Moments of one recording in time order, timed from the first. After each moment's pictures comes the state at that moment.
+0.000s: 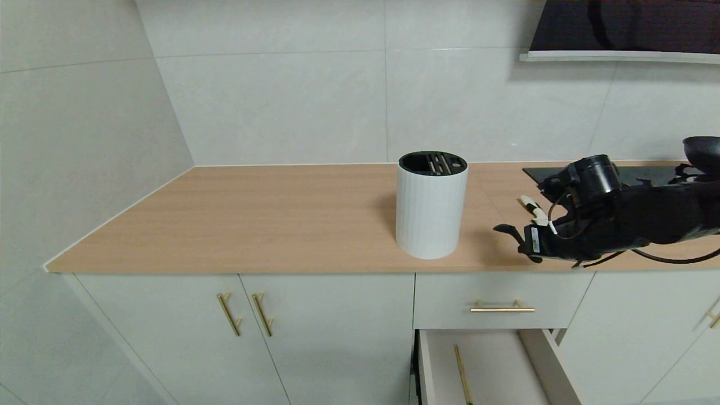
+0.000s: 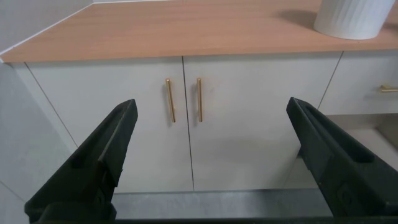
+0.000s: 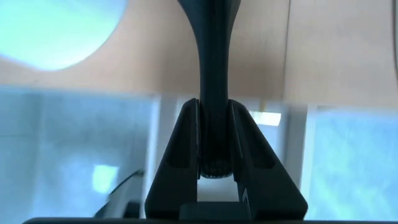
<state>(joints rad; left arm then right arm) 0.00 0.00 0.00 0.00 -0.02 0.01 0.21 1.91 -1.23 0.10 0.01 0.25</state>
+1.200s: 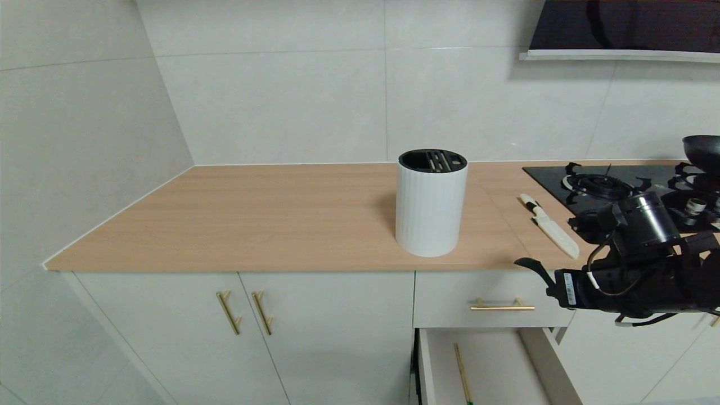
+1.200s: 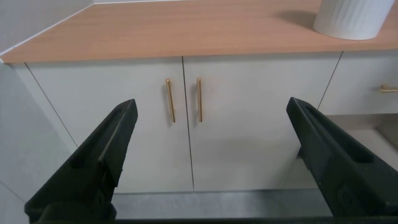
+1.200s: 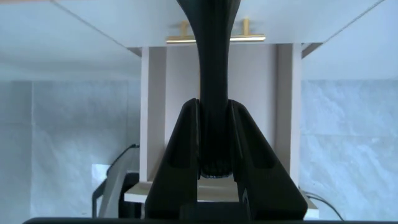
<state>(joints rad) 0.00 0.00 0.00 0.00 -0.02 0.01 0.28 1.68 -0.83 -0.02 -0.08 0.27</state>
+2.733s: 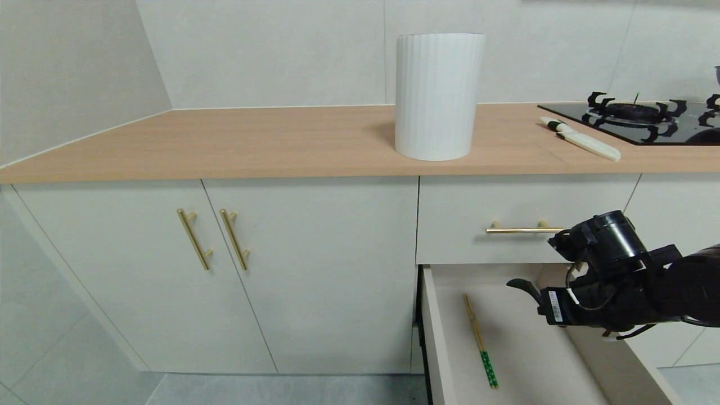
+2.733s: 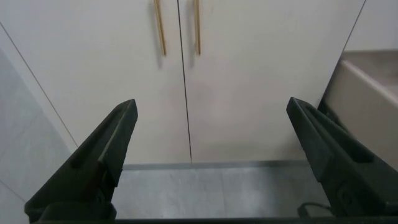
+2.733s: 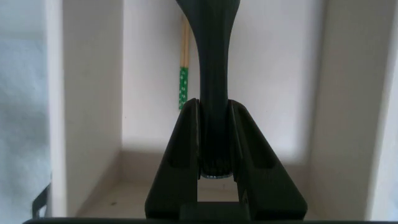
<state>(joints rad) 0.00 0.00 0.00 0.00 -0.02 0.01 0.31 1.76 -0.82 -0.02 -0.10 0.27</state>
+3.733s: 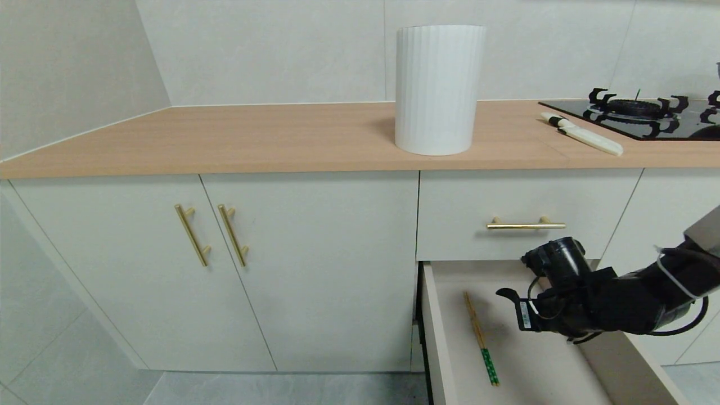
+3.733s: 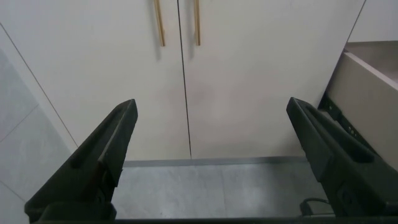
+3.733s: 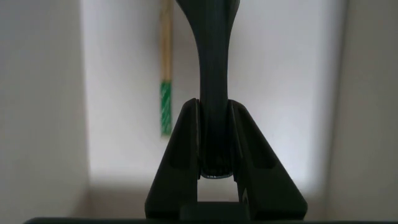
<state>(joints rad) 0.00 0.00 0.00 0.00 -0.02 0.01 0.31 2.04 -0.82 -0.28 -0.18 0.28</state>
